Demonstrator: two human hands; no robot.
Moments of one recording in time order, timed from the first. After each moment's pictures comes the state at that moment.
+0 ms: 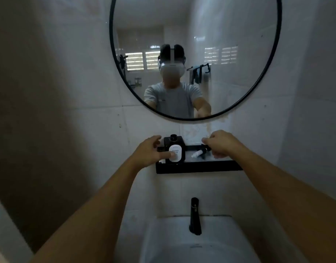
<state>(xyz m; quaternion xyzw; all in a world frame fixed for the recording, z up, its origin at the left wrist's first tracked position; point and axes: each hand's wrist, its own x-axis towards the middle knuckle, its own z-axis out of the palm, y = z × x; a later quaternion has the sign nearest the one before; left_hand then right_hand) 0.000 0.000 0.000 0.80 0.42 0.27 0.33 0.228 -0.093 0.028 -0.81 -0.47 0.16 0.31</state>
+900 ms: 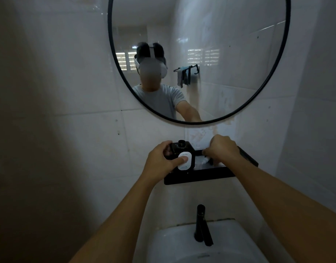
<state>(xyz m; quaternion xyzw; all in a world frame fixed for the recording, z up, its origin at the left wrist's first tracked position) 0.014 0.028 -0.030 0.77 0.33 0.39 0.38 0.208 -0.046 0.003 -0.87 -0.42 0.02 0.26</state>
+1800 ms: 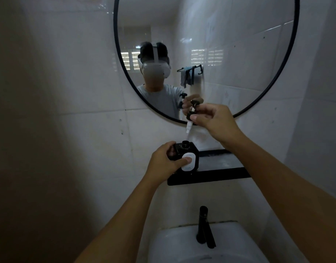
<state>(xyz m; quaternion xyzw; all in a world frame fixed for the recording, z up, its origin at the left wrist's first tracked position) 0.015 0.030 -0.032 0.76 0.34 0.39 0.38 0.168 -0.057 0.073 -0.55 -0.55 0.14 0.62</state>
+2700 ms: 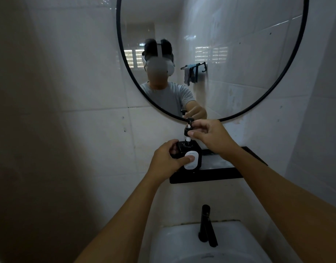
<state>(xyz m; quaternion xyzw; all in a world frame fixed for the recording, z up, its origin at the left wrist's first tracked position) 0.015 0.031 -0.032 0.78 0.33 0.39 0.37 0.175 -0.039 0.032 -0.59 -0.60 0.13 0.53</state>
